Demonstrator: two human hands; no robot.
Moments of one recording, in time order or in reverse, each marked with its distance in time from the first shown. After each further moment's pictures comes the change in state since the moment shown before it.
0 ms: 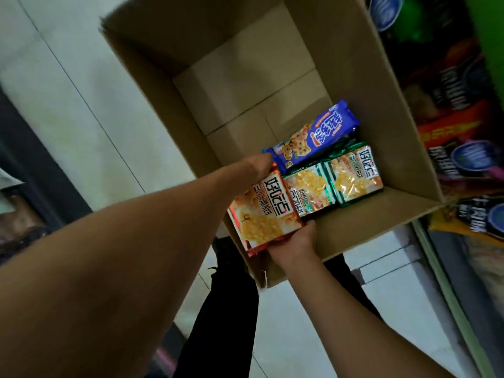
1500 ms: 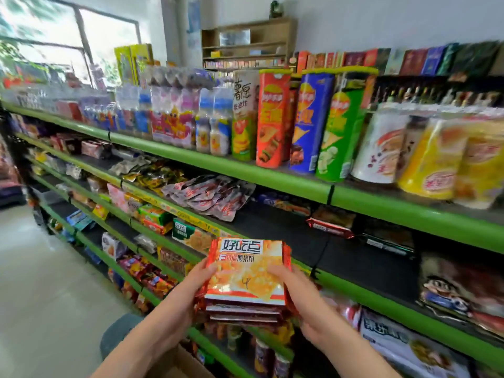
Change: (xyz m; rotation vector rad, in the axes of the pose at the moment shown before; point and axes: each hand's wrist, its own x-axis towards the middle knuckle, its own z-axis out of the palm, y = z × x) left_hand -0.823 0.084 0.056 -0.099 -0.274 1.237; right_hand -0.842 -0.141 -0.188 -0.509 -0.591 -1.250
